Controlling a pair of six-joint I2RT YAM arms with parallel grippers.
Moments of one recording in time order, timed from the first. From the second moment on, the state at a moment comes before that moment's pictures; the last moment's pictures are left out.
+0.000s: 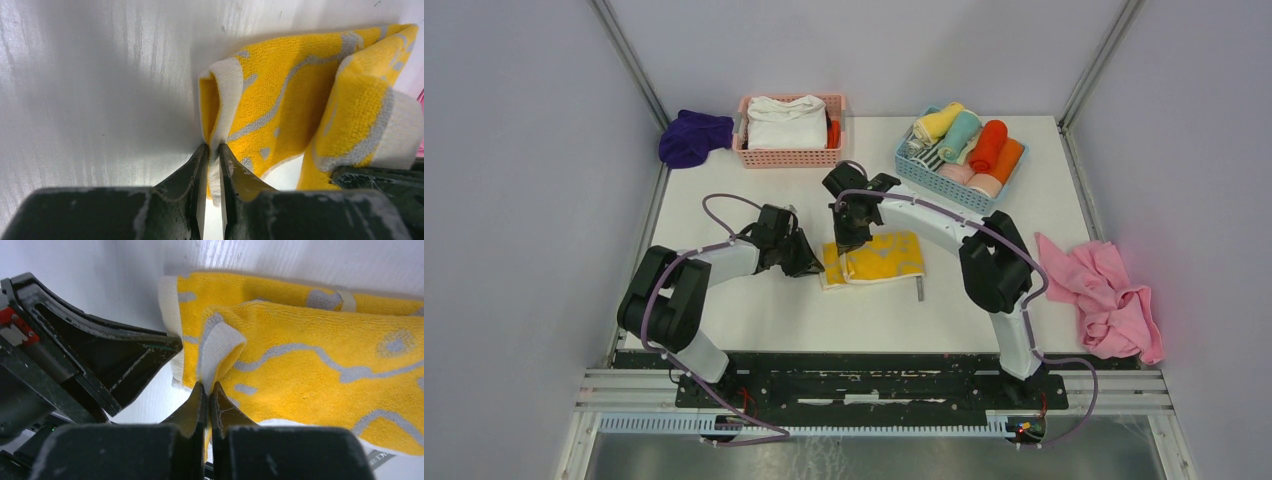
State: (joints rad) left arm -0.37 1.61 0.73 -0.09 0.29 -0.72; right arm 0.80 2.07 1.75 -0.82 -0.04 0.63
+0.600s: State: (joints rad) left arm -0.38 1.60 0.73 -0.10 0.27 -0.72; right arm 0.81 2.17 1.78 -0.75 -0.08 0.65
